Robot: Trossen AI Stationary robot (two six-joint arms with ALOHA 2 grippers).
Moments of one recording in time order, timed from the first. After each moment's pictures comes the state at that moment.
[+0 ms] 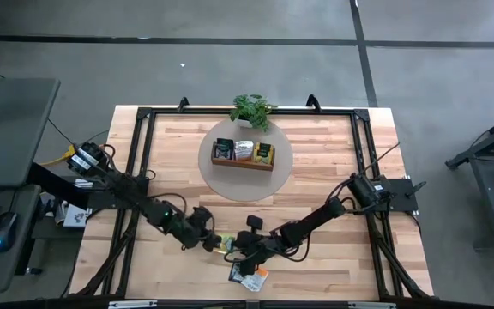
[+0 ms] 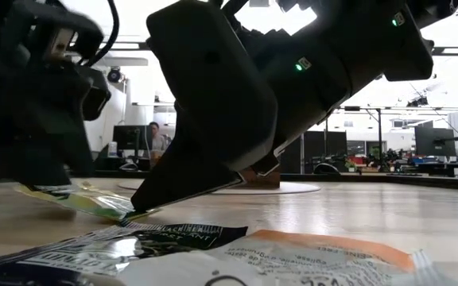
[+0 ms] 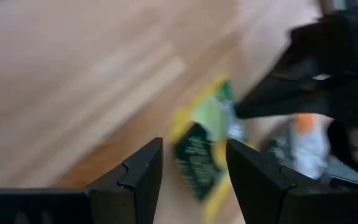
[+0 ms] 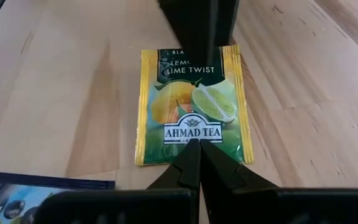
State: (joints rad) left arm -0.60 1.61 0.62 0.17 -0.29 -1.51; right arm 0.46 2.25 1.32 0.20 0.44 0.47
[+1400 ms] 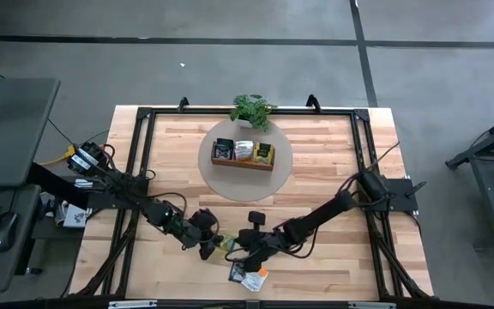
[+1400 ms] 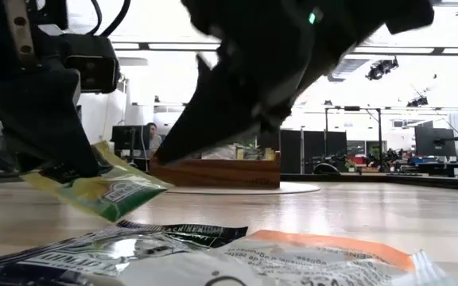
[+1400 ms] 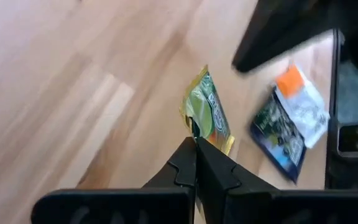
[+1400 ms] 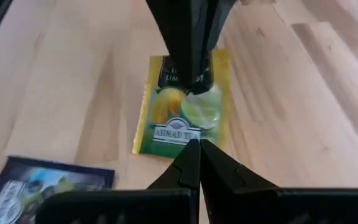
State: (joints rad) left arm -0.59 1.61 0.63 0.23 -0.28 -1.10; right arm 0.46 2.12 1.32 0.09 0.43 0.40
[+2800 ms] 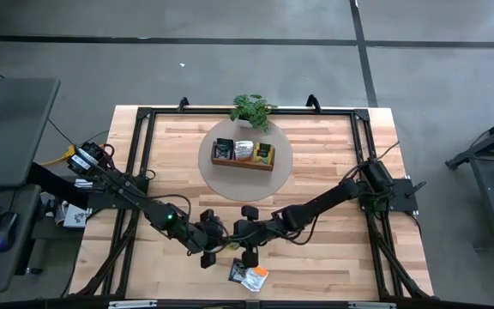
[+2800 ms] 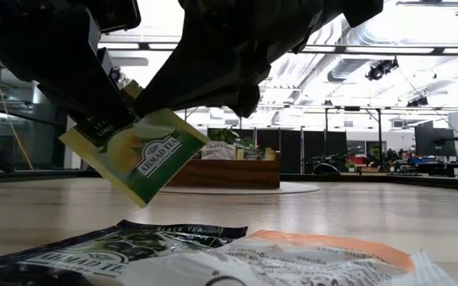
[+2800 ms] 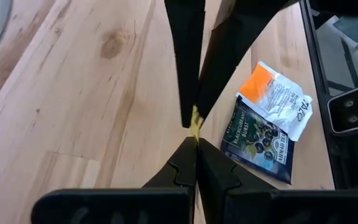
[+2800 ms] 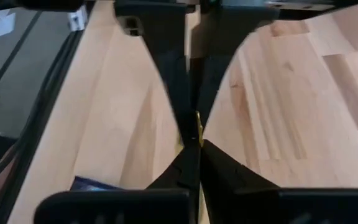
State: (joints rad) left arm -0.59 1.61 0.81 0.06 -0.32 -0.70; right arm 0.38 2.05 1.32 0.12 0.17 0.38
